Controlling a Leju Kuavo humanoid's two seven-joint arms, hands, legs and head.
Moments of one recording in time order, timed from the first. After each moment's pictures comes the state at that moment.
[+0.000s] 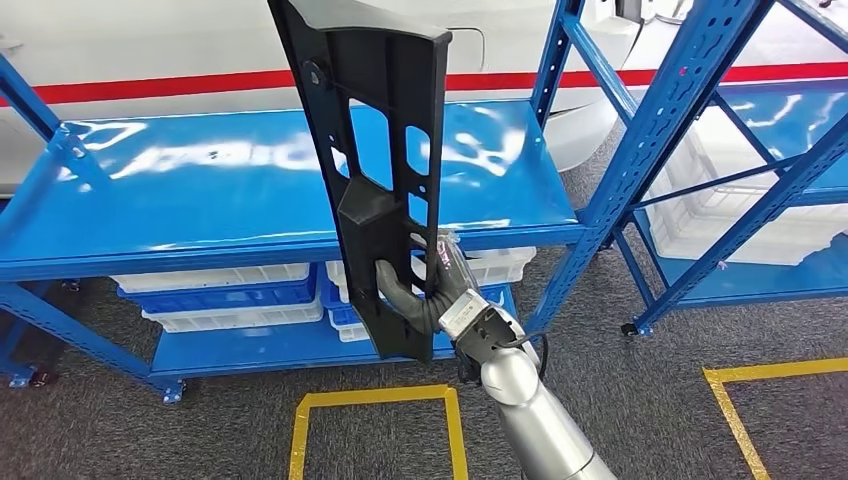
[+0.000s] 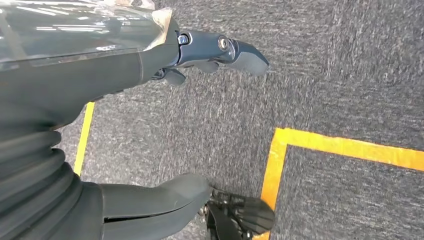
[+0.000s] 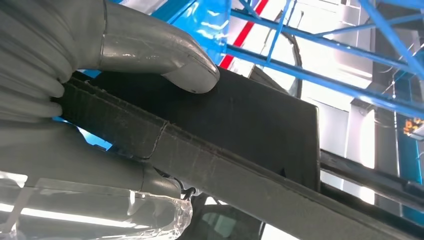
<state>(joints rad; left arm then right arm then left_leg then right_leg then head) -0.09 -0.13 0.77 -0.20 -0.64 0.19 -0.27 -0.28 0.12 0.44 -1.56 0.15 -0.06 -0.50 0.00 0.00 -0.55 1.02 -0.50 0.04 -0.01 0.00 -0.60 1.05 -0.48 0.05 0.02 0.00</state>
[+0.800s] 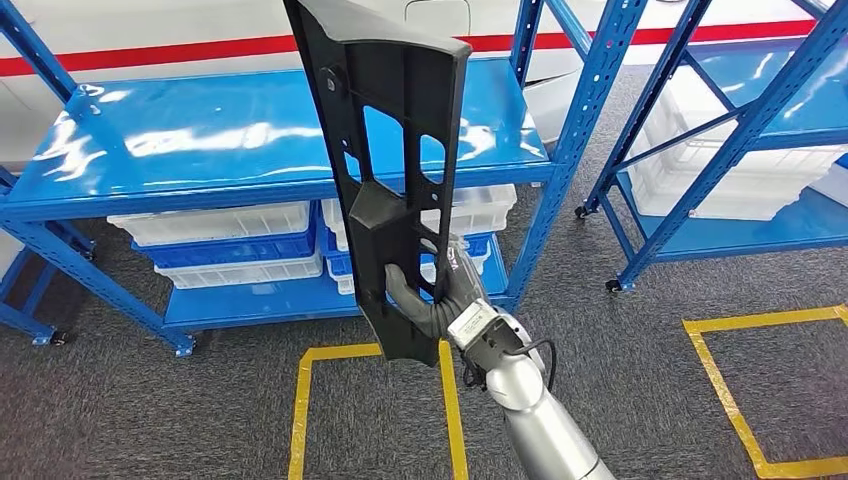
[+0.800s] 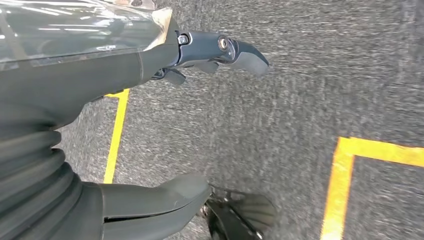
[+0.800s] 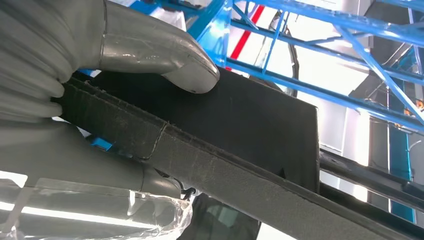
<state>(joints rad) -0.09 -0.13 0.77 -0.20 -0.66 0.18 -0.27 -0.25 0.11 0.42 -1.58 0.16 -0.07 -0.53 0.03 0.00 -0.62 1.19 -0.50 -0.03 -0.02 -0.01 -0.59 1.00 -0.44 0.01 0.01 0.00</state>
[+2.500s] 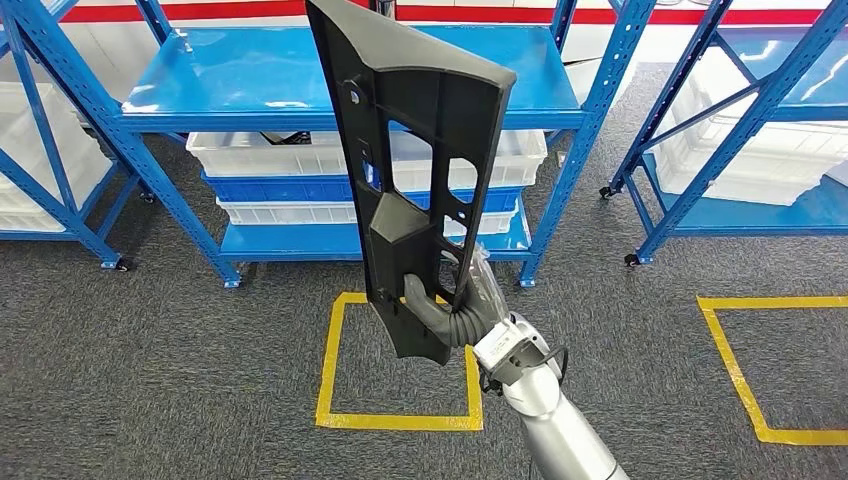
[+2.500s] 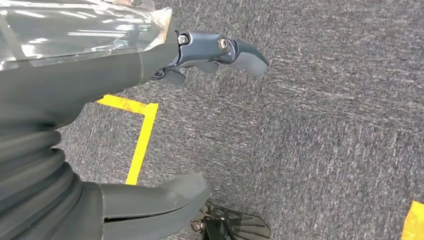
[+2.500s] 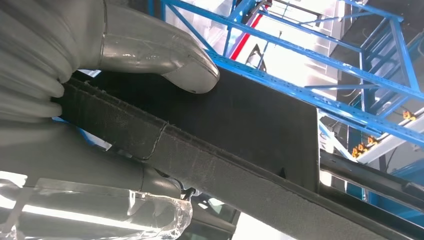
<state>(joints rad) -0.09 -0.11 0.80 -0.20 -0.66 0.20 -0.35 -0.23 0.04 0.43 -1.61 0.14 -0.09 -0.60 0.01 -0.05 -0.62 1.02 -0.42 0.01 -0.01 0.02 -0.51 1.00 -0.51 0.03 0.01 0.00</state>
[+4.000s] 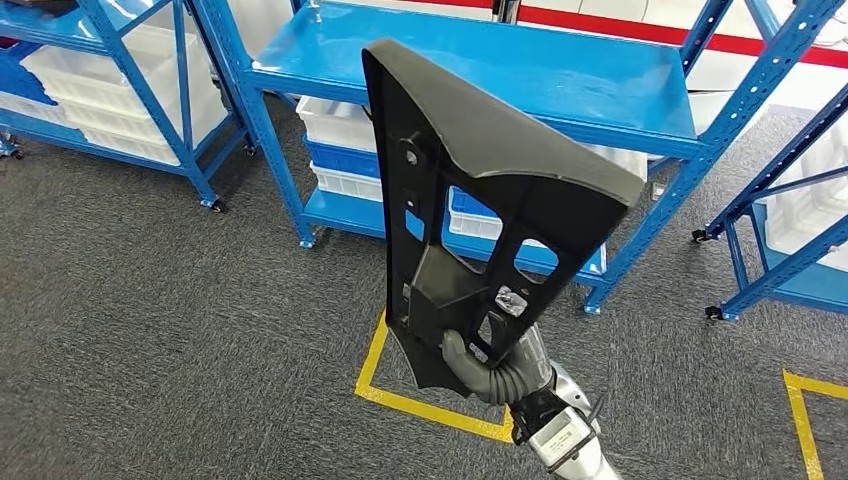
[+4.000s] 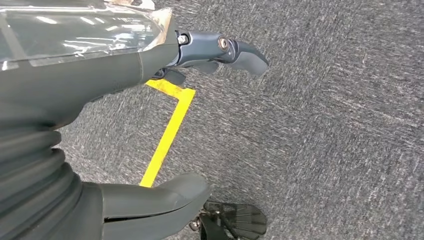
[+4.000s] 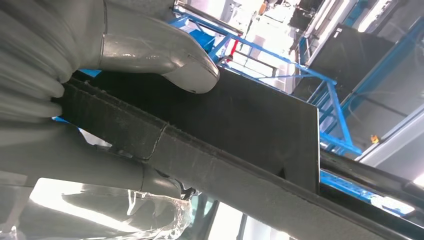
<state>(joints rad) -0.10 -0.11 0.80 -0.20 -0.73 0.18 -0.35 0.01 0.00 0.37 -1.85 0.19 -0.07 -0.68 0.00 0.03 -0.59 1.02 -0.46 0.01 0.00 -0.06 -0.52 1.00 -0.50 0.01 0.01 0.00</state>
